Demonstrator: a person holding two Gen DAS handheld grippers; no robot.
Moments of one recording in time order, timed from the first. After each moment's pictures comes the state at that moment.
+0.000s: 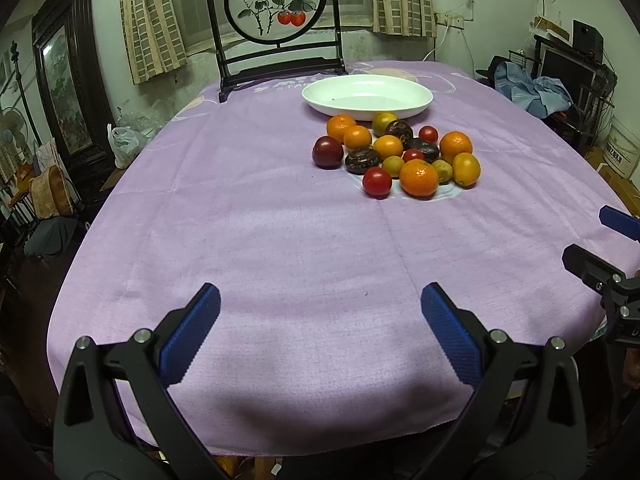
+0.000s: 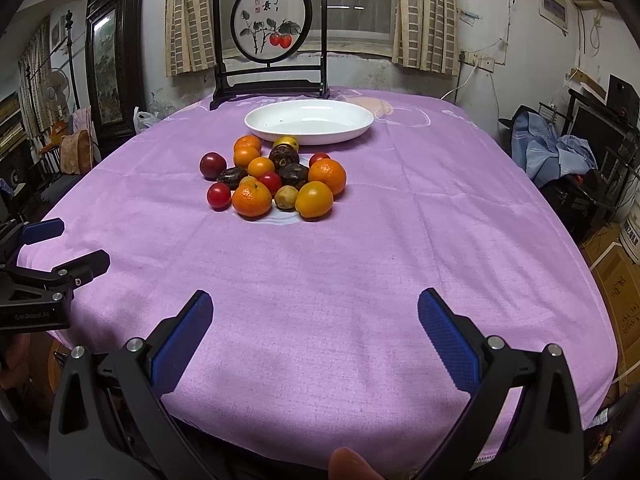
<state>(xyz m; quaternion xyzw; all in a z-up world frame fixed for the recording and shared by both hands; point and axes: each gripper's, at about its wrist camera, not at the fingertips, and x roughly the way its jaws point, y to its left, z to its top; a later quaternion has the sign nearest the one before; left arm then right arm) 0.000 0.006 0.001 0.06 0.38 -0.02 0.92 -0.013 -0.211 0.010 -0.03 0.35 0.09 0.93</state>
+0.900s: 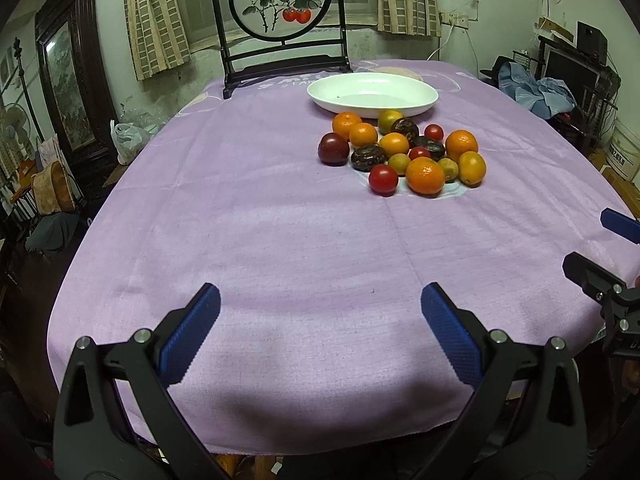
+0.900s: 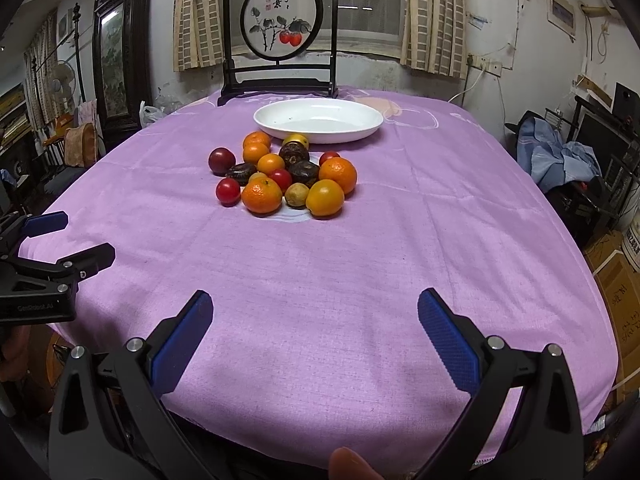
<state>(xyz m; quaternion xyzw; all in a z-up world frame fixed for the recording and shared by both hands) 0.001 0.009 -0.003 0.06 0.38 -0.02 0.92 -0.015 -0.205 0.010 -0.05 0.35 0.10 0.93</state>
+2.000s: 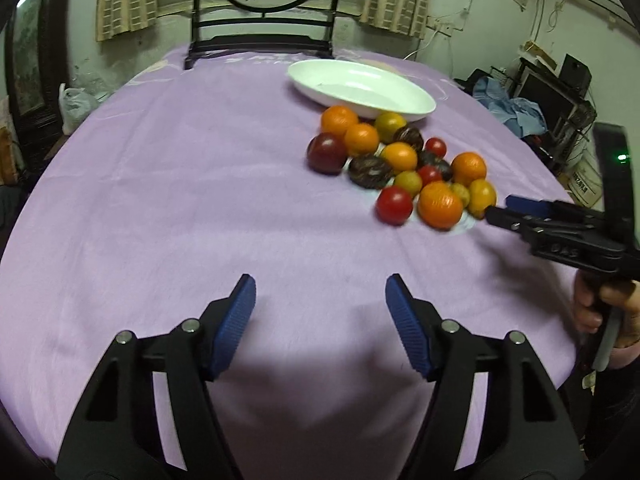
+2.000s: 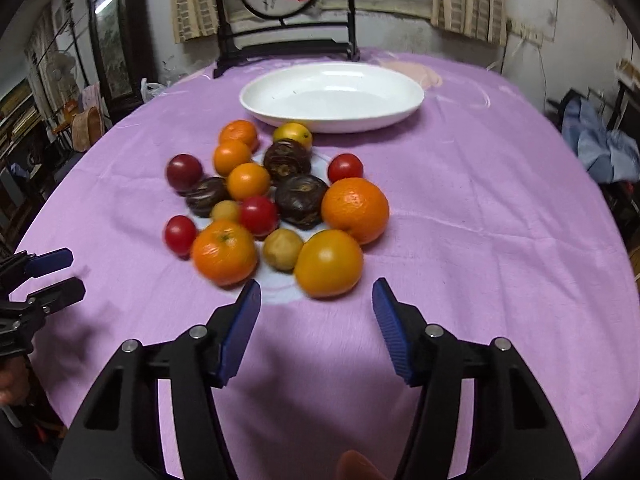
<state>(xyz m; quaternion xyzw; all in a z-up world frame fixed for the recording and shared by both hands) 0.087 0.045 -0.027 -0.03 0.41 -0.11 0.90 0.133 -0.192 -0.024 -0.03 0.44 0.14 0.89</state>
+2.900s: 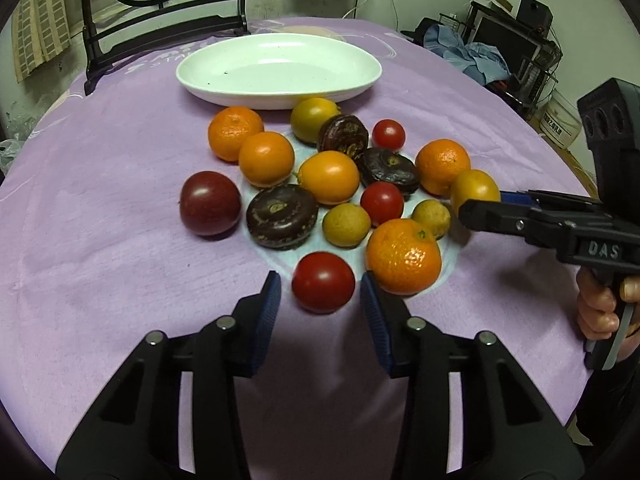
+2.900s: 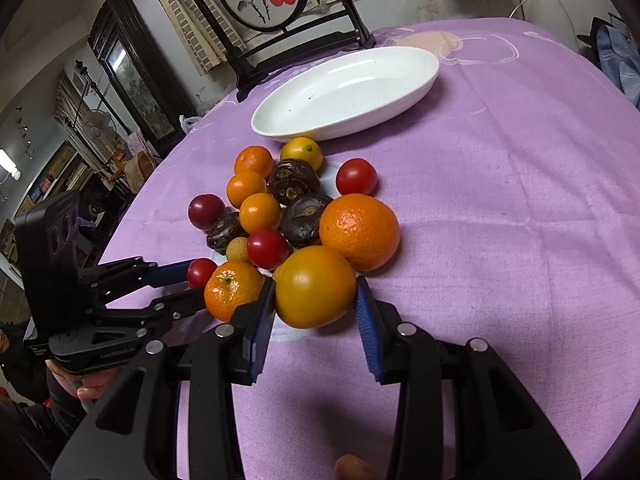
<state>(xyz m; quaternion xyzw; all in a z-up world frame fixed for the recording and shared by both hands) 0.175 -0.031 -0.049 0.05 0.45 -0.20 0.87 0.156 -0.229 -0.027 0.11 0.45 0.24 0.86</state>
